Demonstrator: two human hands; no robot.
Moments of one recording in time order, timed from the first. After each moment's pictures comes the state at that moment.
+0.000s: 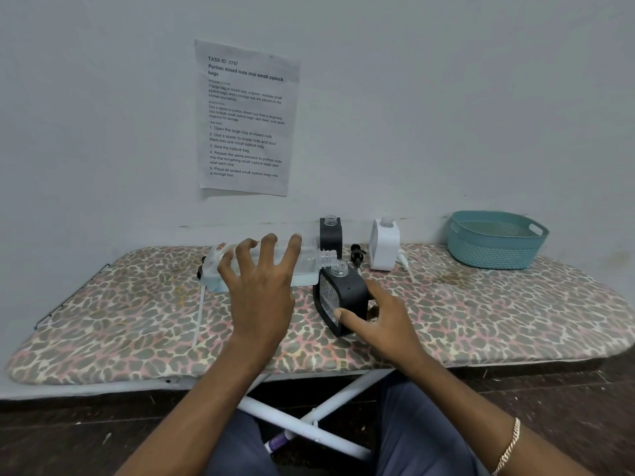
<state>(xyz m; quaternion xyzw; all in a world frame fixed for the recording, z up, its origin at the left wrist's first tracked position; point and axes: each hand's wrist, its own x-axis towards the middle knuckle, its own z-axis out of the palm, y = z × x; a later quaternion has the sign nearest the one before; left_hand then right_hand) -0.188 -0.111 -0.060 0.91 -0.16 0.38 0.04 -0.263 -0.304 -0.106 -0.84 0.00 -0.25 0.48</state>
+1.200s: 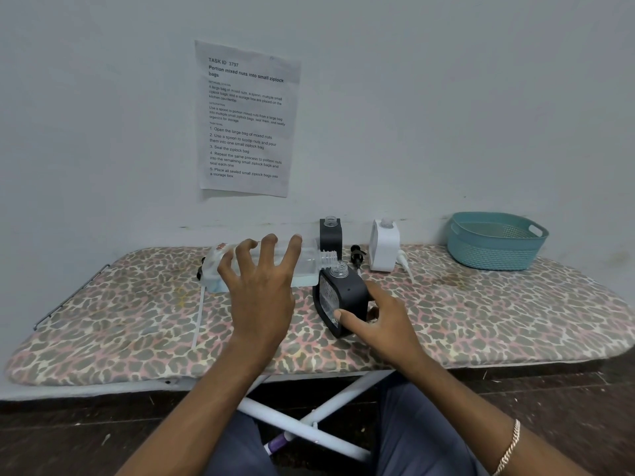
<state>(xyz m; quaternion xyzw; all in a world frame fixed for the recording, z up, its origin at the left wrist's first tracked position) -0.189 -0.111 -0.059 0.91 -0.15 0.38 0.04 -0.264 -0.305 -0.106 -0.84 0.01 -0.24 0.48</state>
